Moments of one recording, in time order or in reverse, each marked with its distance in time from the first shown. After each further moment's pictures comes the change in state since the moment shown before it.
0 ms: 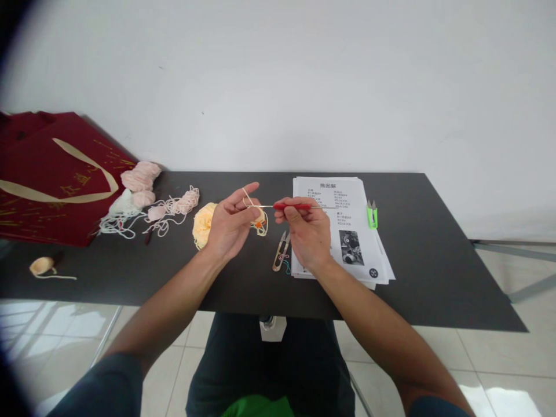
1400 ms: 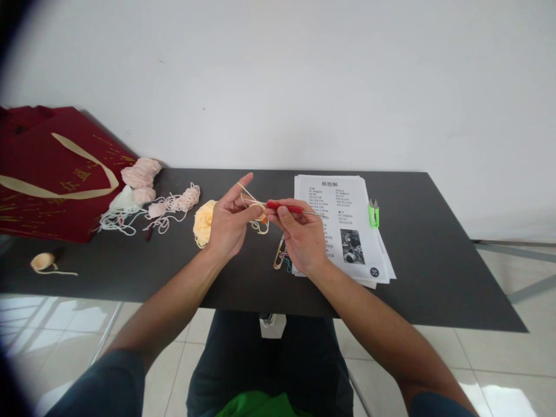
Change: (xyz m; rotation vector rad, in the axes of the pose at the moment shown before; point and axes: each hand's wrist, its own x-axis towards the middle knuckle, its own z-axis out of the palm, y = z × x) left_hand 0.002 -0.008 -0.004 0.185 0.017 0.139; right_hand -0.012 0.000 0.009 0.055 -0.003 0.167
